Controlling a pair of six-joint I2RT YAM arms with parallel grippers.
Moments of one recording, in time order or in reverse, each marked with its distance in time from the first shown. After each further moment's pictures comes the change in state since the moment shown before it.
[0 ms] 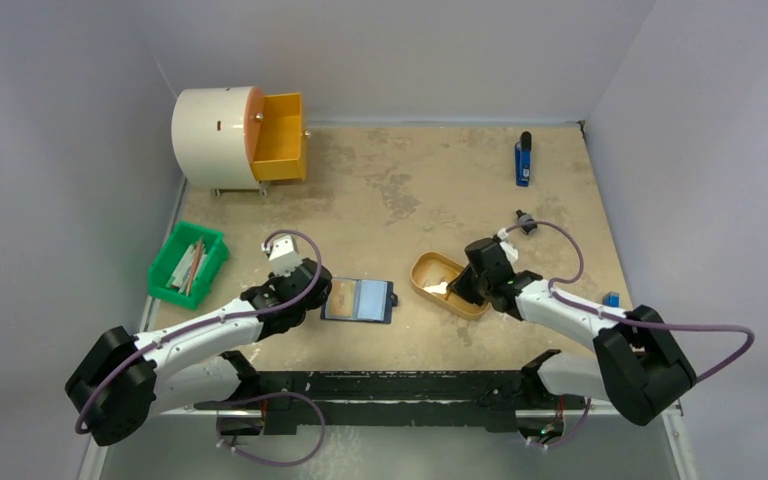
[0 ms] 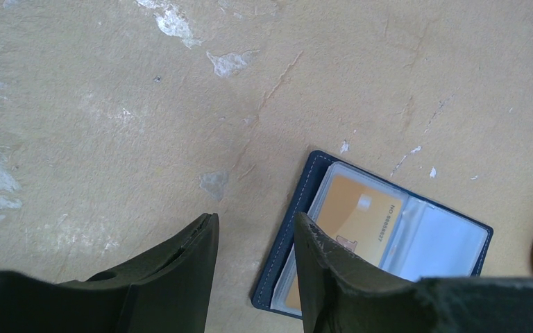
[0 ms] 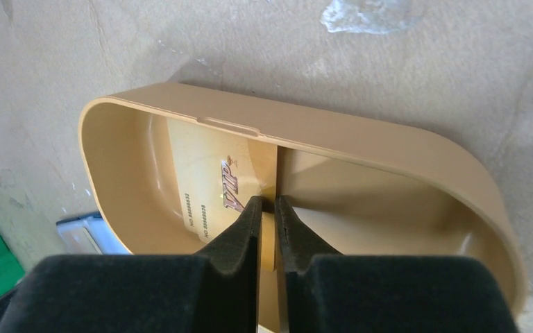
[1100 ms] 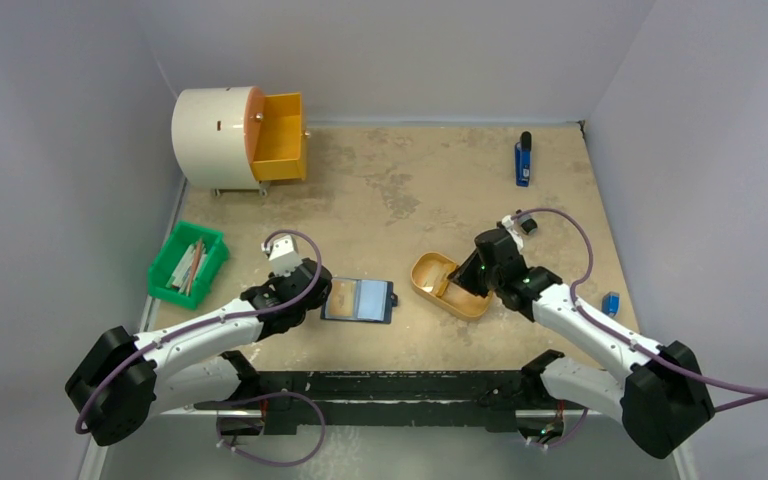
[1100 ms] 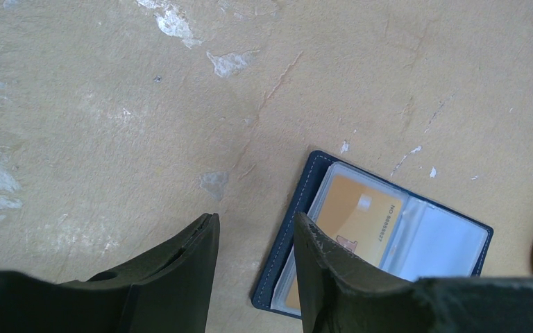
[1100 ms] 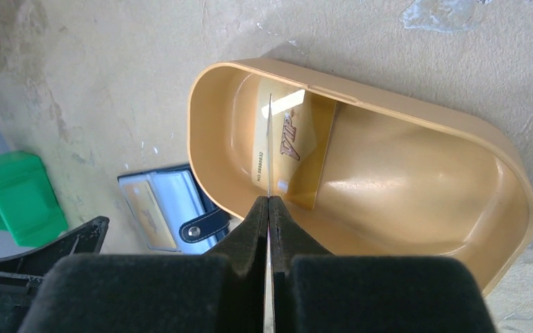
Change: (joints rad) left arm 0.000 0.000 0.000 0.000 0.000 0.000; right arm -0.001 -0.193 0.088 -0.172 -0.042 -0.053
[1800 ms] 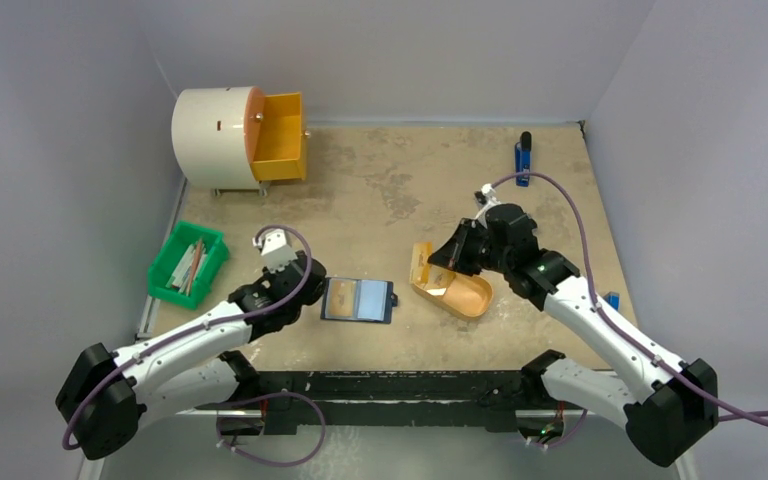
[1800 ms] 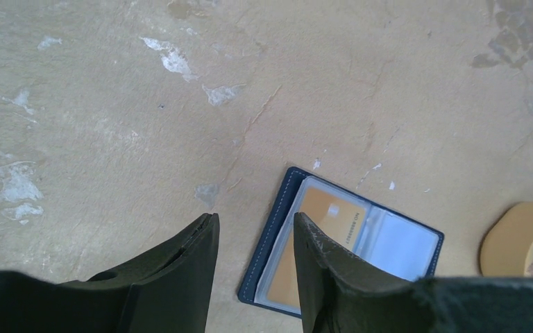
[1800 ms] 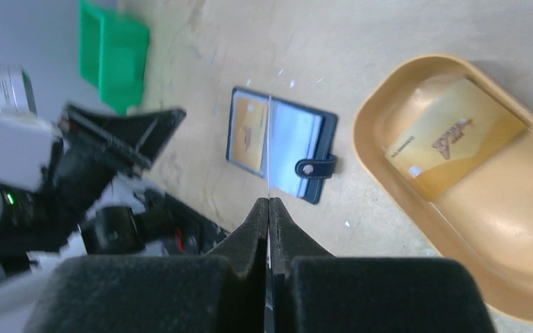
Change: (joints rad) left arm 0.000 -0.085 0.051 -0.076 -0.038 0.004; right arm -0.001 -0.047 0.215 -0.048 -0.277 -0.217
